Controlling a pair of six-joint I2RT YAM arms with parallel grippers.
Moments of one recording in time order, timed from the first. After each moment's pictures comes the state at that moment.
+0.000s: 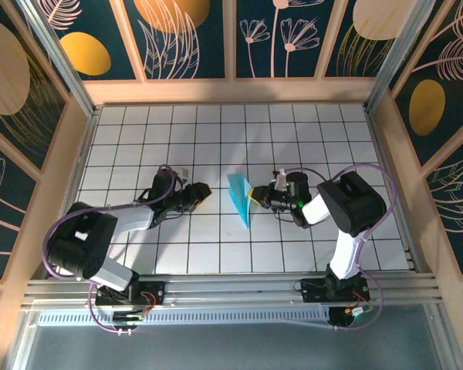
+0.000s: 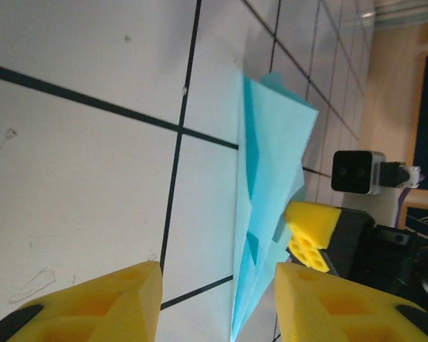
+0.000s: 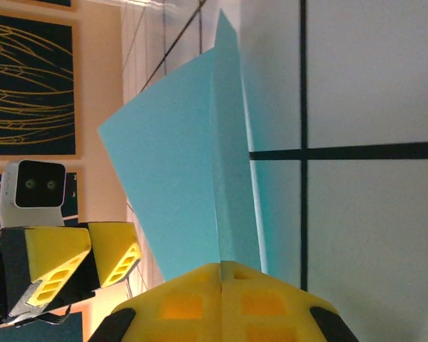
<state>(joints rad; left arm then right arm) -0.44 1.54 0.53 0.35 0.49 -1.07 0.42 1.86 0.48 0.91 -0.68 1.06</state>
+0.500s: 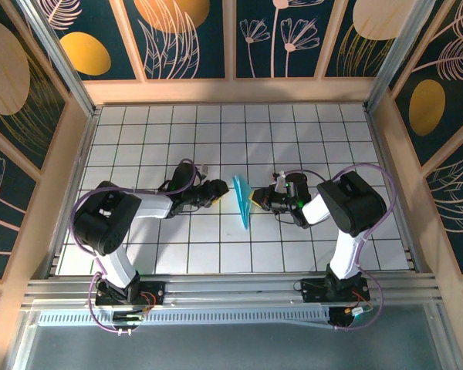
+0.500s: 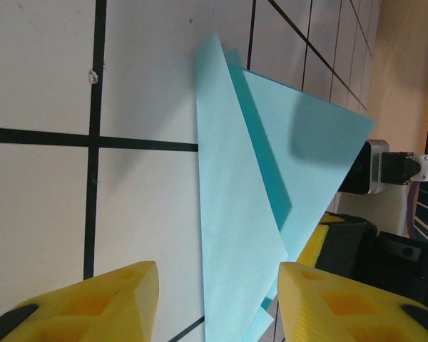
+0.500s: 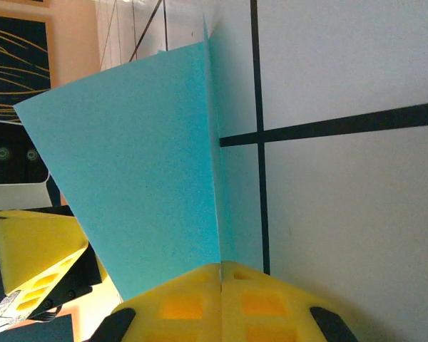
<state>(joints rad) -0.54 1.76 0.70 0.40 0.50 -1.07 0.42 1.86 0.48 0.85 -0.67 1.04</state>
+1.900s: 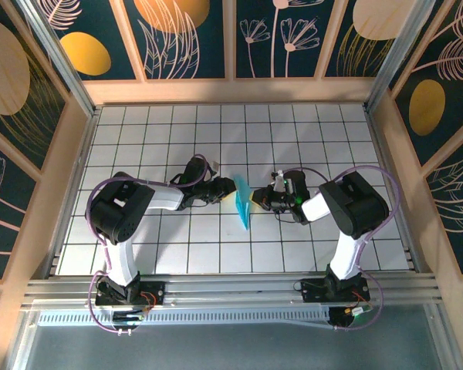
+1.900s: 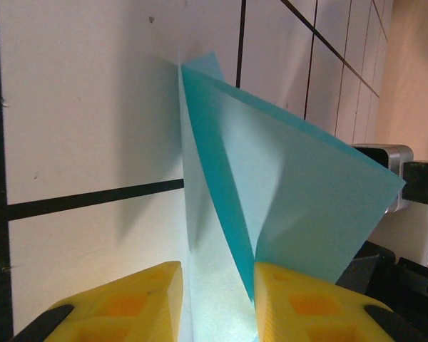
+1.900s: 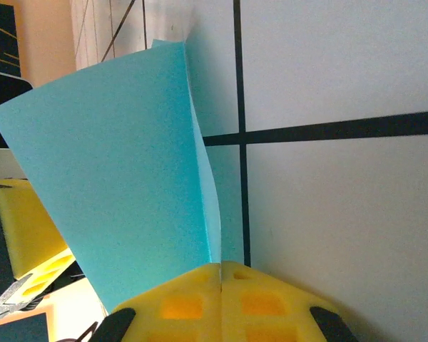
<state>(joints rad) -0.57 1.89 0.84 0.36 0.51 -1.05 0.42 1.83 0.53 0.69 -0.65 0.96</state>
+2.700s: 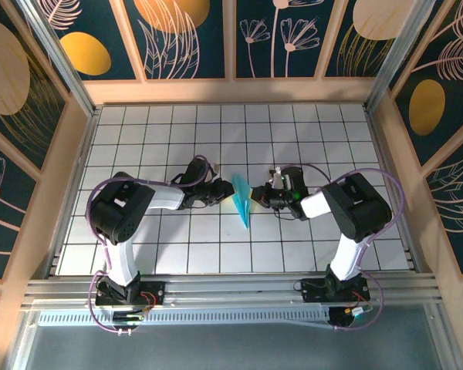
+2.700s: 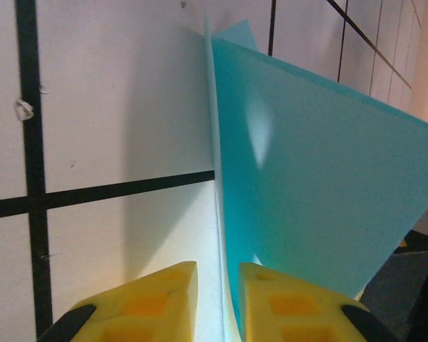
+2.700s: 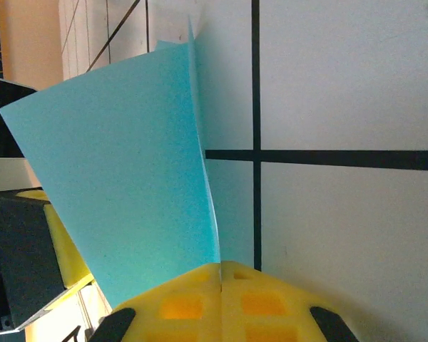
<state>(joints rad) -0.58 1.89 0.86 0.28 0.48 -0.99 0.44 1.80 0.57 0.57 -0.62 0.89</state>
